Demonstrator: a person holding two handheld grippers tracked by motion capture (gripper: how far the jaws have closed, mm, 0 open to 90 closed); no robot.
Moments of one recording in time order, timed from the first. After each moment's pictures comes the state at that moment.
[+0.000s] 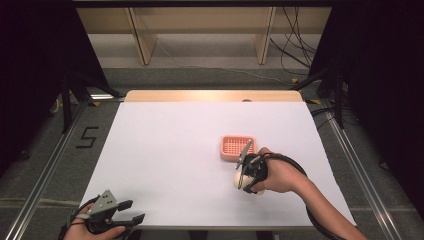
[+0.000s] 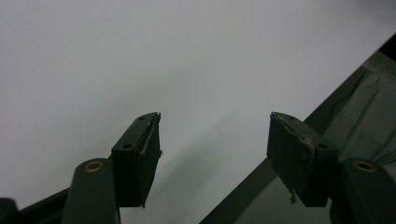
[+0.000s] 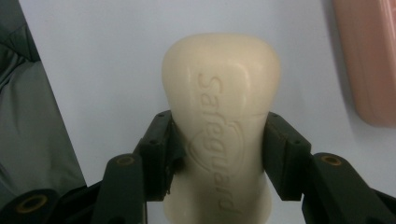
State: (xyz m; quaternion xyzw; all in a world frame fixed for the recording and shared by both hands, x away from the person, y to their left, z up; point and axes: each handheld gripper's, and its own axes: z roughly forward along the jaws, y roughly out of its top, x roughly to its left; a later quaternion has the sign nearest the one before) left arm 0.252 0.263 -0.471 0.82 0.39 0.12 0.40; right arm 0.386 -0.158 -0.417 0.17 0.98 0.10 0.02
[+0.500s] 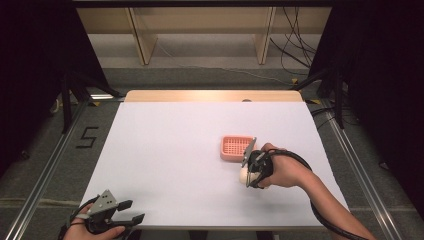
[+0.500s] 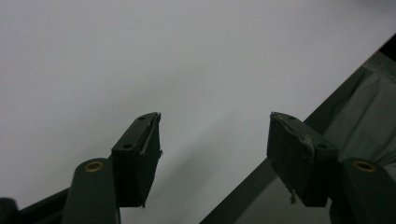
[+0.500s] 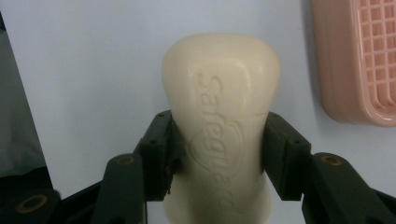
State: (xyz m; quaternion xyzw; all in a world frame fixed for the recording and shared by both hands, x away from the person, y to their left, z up) left arm 0.251 0.263 -0.471 0.82 0.39 0.12 0.41; right arm 0.399 -0.173 -0.417 0.13 0.99 0.09 0.04
